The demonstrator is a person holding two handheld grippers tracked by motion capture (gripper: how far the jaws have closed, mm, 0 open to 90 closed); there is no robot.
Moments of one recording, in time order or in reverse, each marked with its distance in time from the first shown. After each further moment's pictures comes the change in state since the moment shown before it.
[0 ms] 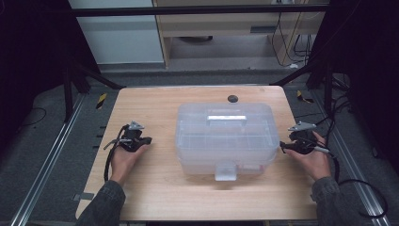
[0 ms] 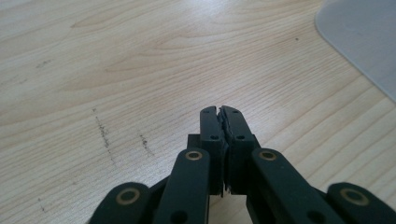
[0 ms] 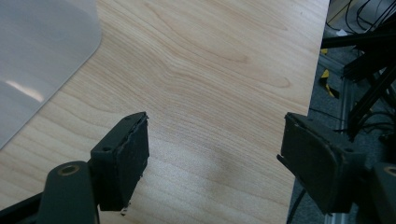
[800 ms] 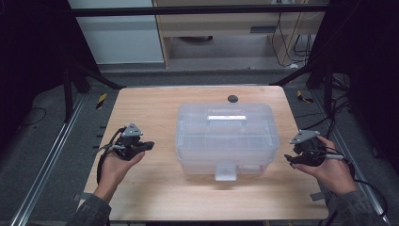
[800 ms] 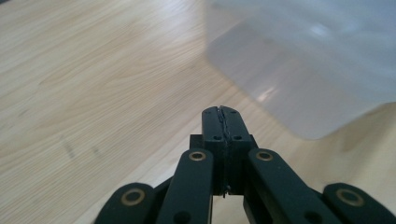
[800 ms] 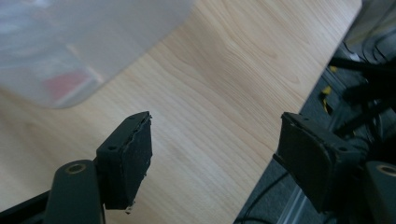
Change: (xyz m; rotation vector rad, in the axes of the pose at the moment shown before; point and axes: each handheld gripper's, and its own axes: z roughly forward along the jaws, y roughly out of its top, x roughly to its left) left arm -0.044 0.015 -0.076 -0.039 -0.086 0.140; right arm 0.026 0.008 -0.082 0.095 0.056 -0.274
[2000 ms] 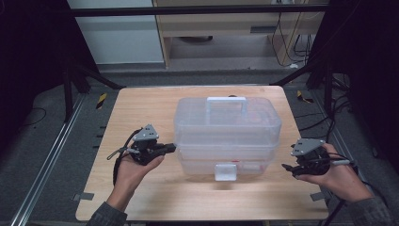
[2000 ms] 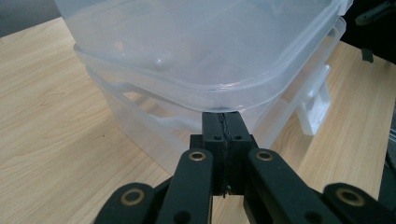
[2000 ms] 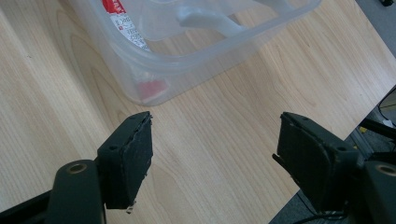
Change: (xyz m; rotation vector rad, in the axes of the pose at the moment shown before) left arm -0.071 0.037 -0.013 -0.176 -0.206 0.045; right arm 0.018 -0.003 -0.035 -0.140 0.161 -0.209
